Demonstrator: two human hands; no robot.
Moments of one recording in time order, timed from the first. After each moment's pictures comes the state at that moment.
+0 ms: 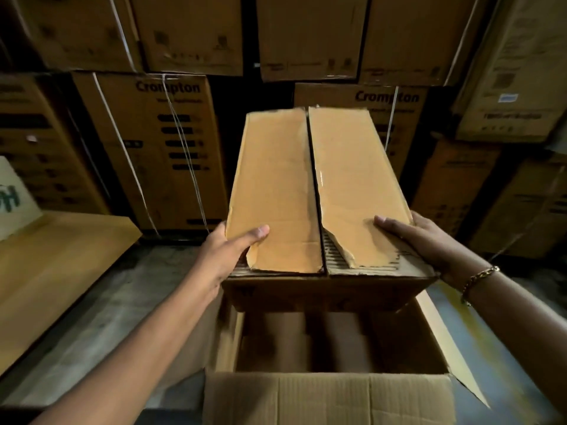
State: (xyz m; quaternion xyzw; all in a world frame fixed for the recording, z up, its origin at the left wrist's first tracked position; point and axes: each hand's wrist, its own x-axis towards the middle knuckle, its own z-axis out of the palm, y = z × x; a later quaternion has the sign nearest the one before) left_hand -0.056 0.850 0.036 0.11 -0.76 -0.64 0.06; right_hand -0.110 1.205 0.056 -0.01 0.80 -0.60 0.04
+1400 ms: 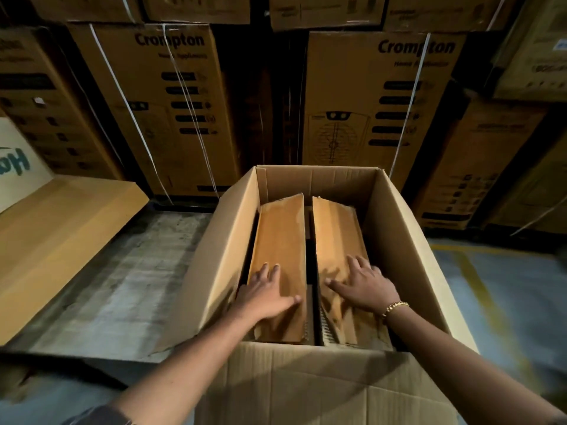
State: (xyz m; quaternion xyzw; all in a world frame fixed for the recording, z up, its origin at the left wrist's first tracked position) left_hand -0.080 0.904 -0.151 0.06 -0.96 -0.15 -0.22; right_hand -0.115 1.149 -0.132 -0.06 0.98 -0.13 0.16
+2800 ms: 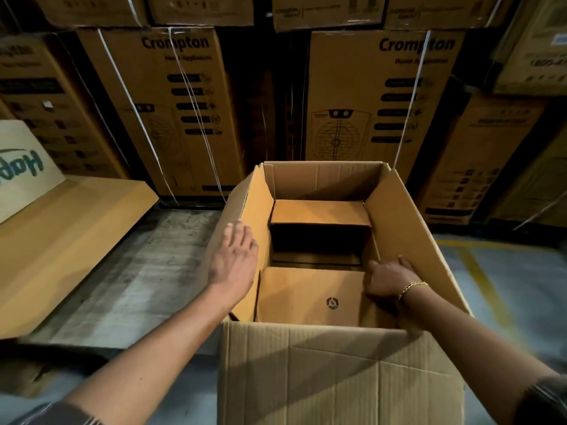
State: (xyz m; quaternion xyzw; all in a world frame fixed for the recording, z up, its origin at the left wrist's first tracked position) left_hand -0.045 0.841 -0.087 -0.05 -0.96 0.26 0.07; right_hand -0.109 1.168 -0.117 -0.08 0.97 0.03 0.22
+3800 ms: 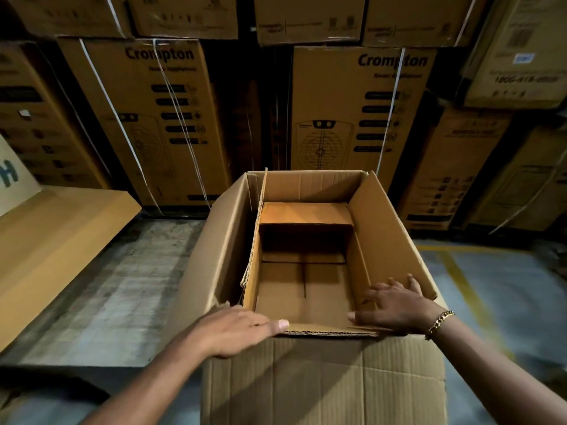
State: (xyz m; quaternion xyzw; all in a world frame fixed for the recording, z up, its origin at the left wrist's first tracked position) left_hand 0.032 0.870 -0.059 -0.12 -0.94 -0.13 -0.29; right_hand -0.041 1.199 -0.077 -0.13 0.96 -0.01 0.24
